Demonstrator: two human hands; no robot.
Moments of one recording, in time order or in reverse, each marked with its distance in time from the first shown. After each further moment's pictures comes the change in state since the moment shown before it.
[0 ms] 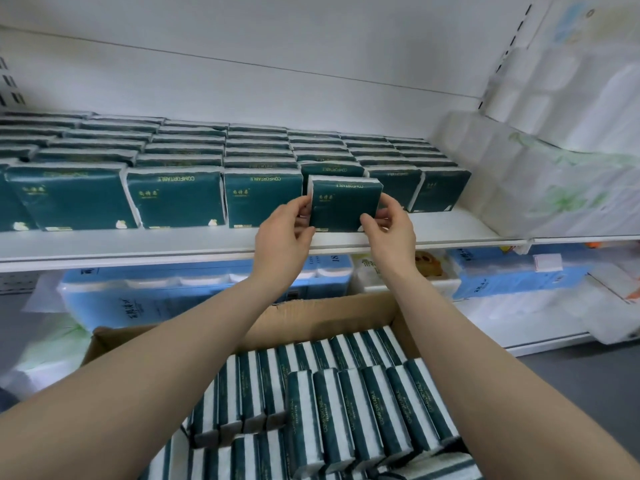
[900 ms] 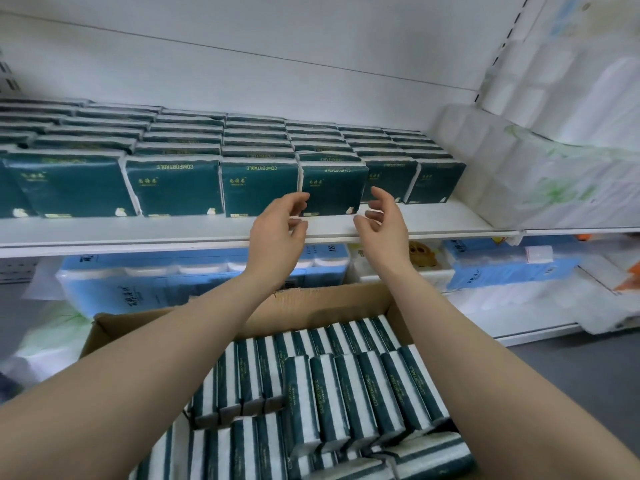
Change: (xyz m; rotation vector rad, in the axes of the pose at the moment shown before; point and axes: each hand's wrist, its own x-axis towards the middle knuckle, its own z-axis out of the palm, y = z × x) left_hand -0.013 -0.003 -0.004 -0.017 0.022 0.010; right_hand -0.017 -0.005 -0.003 -0.033 -0.054 0.017
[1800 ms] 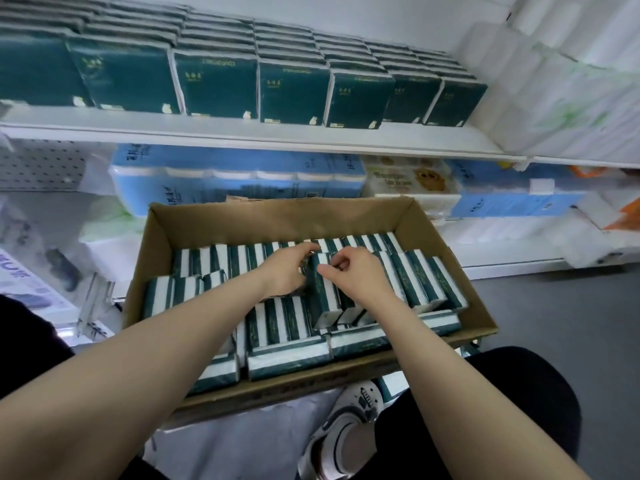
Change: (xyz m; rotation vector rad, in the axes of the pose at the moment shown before) left_hand -0.160 -0.058 -0.027 0.224 -0.836 -0.293; right_hand -0.191 0.039 0.017 -0.530 -0.484 0.164
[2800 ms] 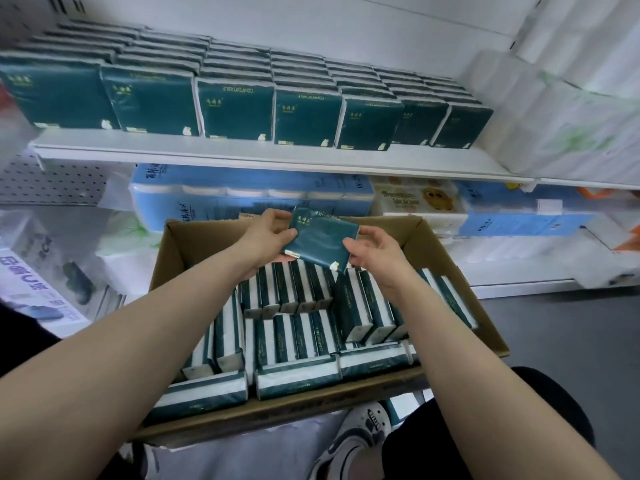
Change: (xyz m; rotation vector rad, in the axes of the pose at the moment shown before) left_hand -0.010 0.008 -0.072 -0.786 0.284 -0.150; right_hand 0.028 -0.016 -0.034 0.797 -0.014 0.120
